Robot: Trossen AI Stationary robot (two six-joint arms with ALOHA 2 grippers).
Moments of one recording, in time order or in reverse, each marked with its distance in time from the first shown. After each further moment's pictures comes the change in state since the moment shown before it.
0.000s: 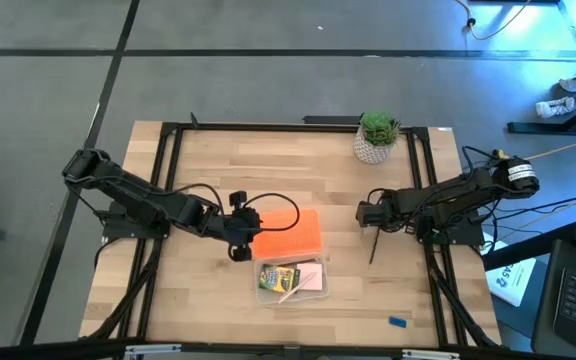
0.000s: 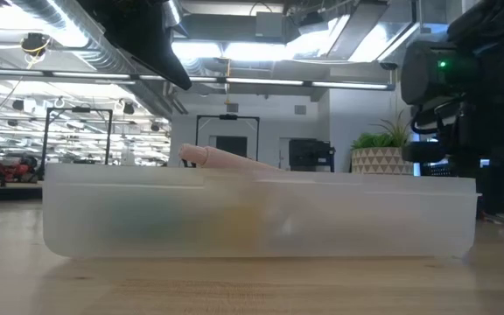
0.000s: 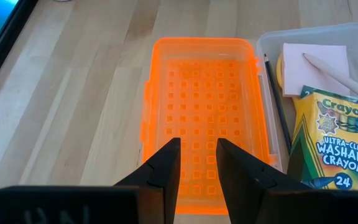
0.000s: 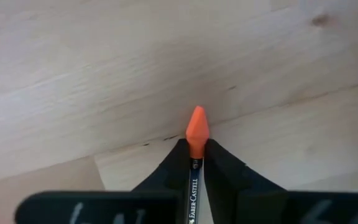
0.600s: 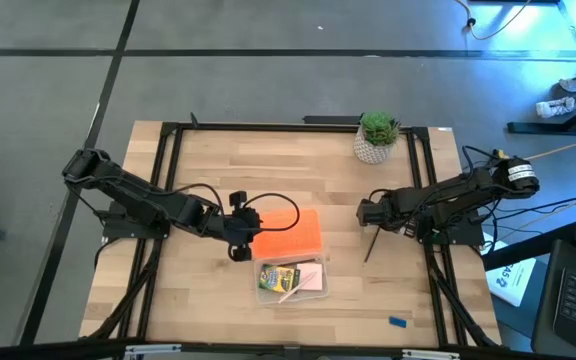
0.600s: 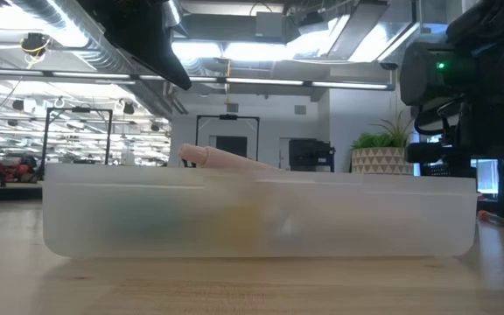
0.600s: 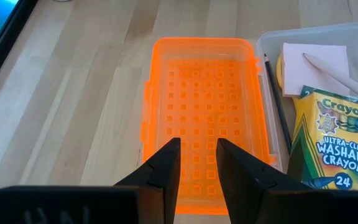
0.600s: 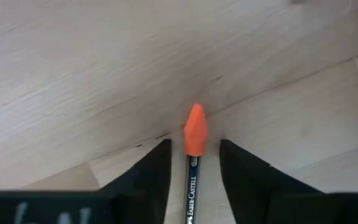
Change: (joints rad) left arm 0.000 0.000 0.000 0.000 0.000 0.001; right arm -0.008 -0.001 0.002 -0.013 -0.035 0.112
